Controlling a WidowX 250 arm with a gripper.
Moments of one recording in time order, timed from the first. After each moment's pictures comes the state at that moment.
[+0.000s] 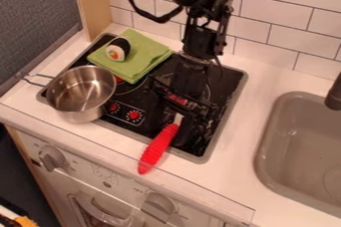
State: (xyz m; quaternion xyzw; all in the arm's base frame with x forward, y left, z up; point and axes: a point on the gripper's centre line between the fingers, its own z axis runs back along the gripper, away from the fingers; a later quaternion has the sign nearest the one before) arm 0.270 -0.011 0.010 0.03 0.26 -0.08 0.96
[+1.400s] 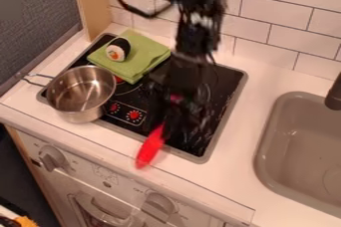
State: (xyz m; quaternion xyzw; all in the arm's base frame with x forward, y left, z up) arm 0.267 -0.003 0.030 0.03 0.17 -0.07 0.98
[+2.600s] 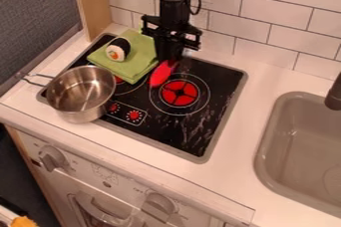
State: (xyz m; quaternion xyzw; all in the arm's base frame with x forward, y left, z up) arm 0.400 0.062 0.024 0.02 0.01 -0.02 1.00
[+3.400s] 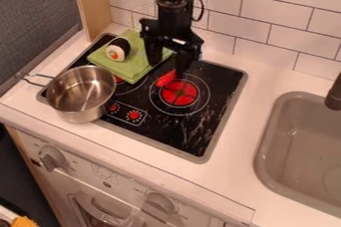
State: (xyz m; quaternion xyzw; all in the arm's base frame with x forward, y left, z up) arm 0.364 0.041 0.046 0.02 -0.03 -0.05 1.00
